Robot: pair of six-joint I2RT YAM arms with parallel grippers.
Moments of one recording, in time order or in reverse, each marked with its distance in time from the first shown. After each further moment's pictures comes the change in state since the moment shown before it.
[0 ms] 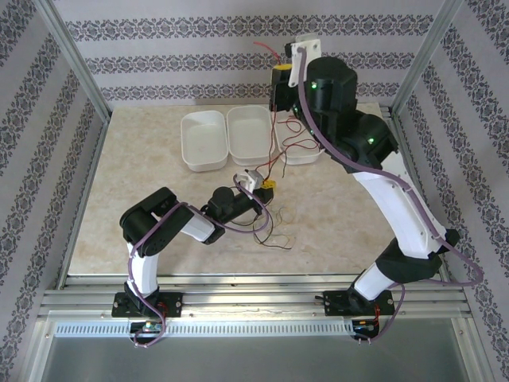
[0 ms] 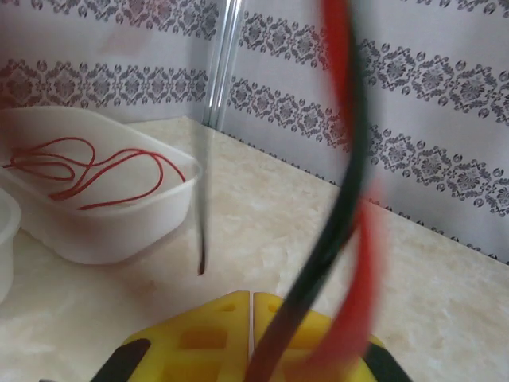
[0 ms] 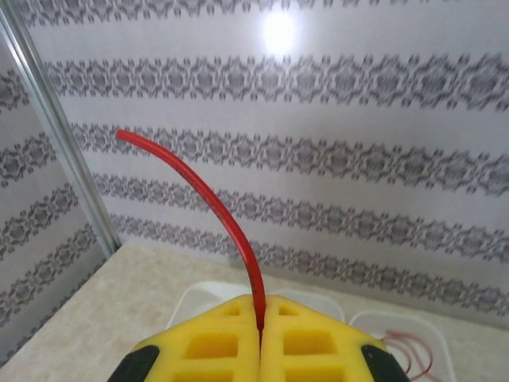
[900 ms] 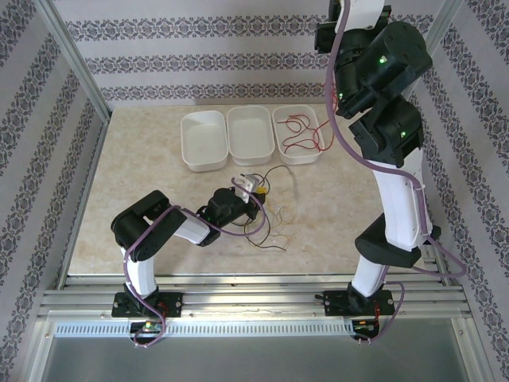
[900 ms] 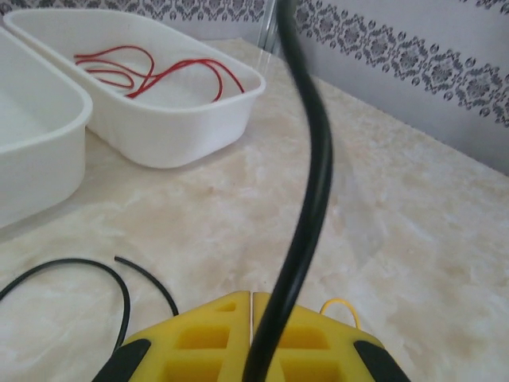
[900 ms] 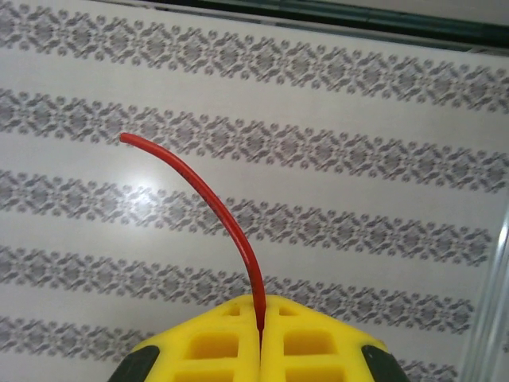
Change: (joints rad) left arm 0.008 -0.069 -0.052 -0.230 -0.101 0.008; right arm -0.072 0.186 0.507 0.202 0.249 -0.506
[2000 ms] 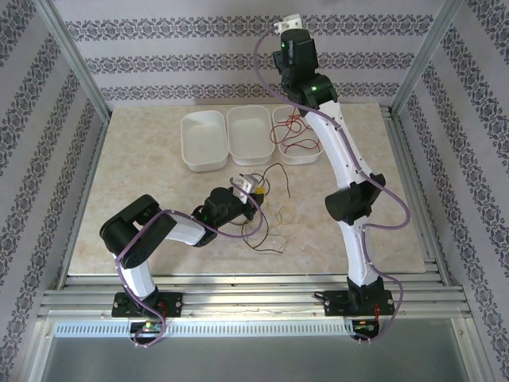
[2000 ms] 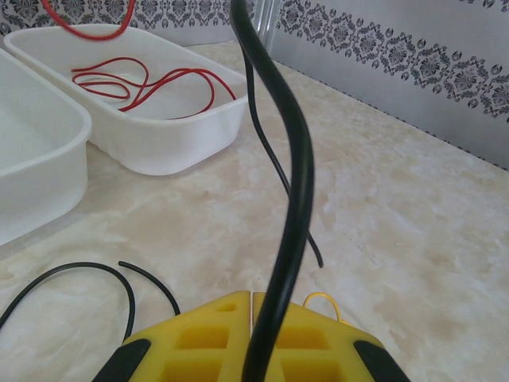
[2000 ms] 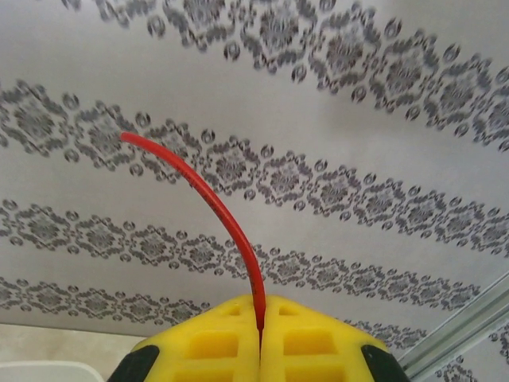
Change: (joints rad) left arm 0.000 -0.090 -0.023 -0.063 0.018 0.045; right arm -0.252 0.468 -0.076 -0.064 -0.065 0.180
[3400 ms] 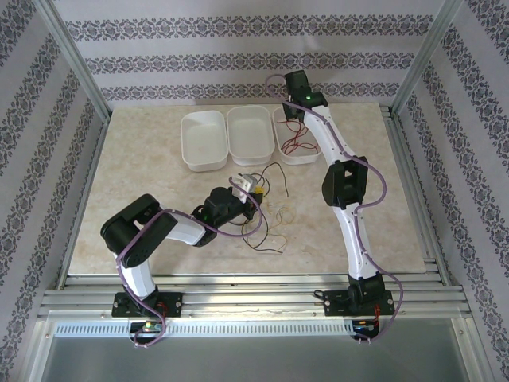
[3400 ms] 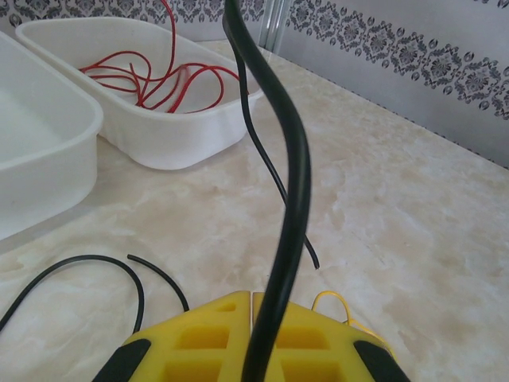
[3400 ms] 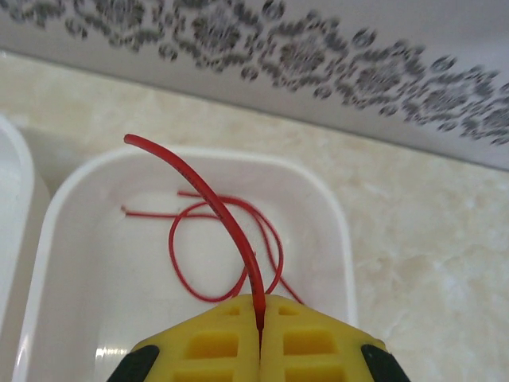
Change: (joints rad) left arm 0.006 0.011 0.000 0.000 -0.012 -0.017; right arm -0.158 0.310 -0.080 -0.254 -0.278 0.170
